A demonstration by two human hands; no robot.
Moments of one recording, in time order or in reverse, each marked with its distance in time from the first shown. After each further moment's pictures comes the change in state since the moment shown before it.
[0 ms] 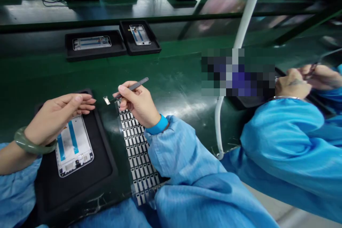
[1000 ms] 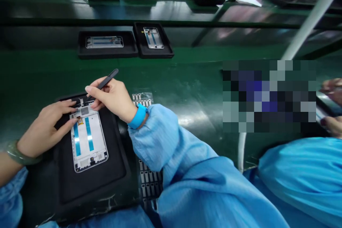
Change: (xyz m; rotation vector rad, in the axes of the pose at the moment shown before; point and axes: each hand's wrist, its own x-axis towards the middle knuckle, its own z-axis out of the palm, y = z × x) left_hand -0.035 -0.062 -0.076 1.019 0.081 0.552; right_hand 0.032 0.016 0.079 -0.234 -0.242 0.058
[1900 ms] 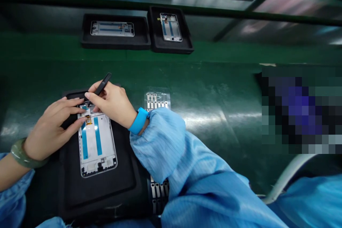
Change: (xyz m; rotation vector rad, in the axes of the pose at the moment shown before) left_hand -0.005 0.019 0.004 -0.010 0.046 -0.079; right_hand 0.010 0.030 0.014 -0.306 -0.108 0.023
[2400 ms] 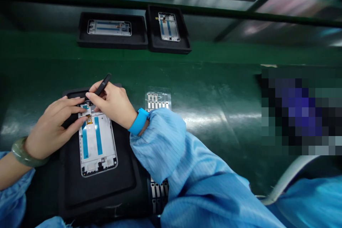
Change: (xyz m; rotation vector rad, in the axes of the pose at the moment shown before) left_hand 0.001 0.003 -0.001 0.008 0.003 0.001; right_hand -0.002 0.000 0.002 -0.057 0.024 -0.045
